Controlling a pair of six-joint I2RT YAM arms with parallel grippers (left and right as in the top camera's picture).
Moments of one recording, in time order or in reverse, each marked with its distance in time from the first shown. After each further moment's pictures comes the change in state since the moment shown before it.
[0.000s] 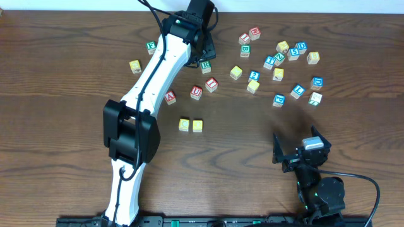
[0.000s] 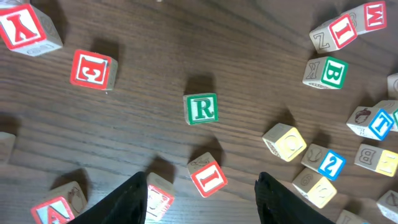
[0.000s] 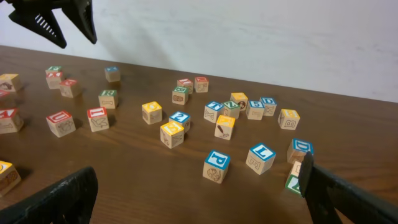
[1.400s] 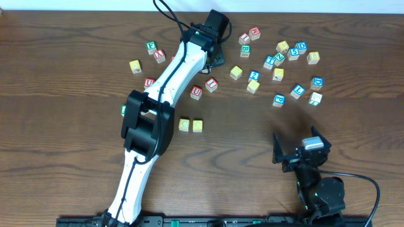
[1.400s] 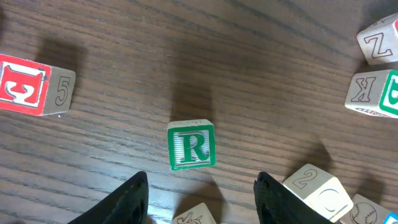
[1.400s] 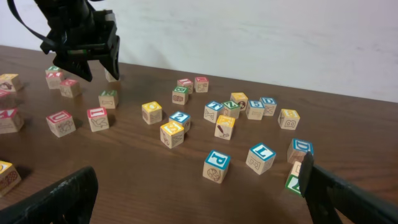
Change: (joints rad) left arm -0.056 0.156 0.000 0.137 -0.109 -0.058; right arm 0.000 0.000 0.000 0.000 0.000 0.000
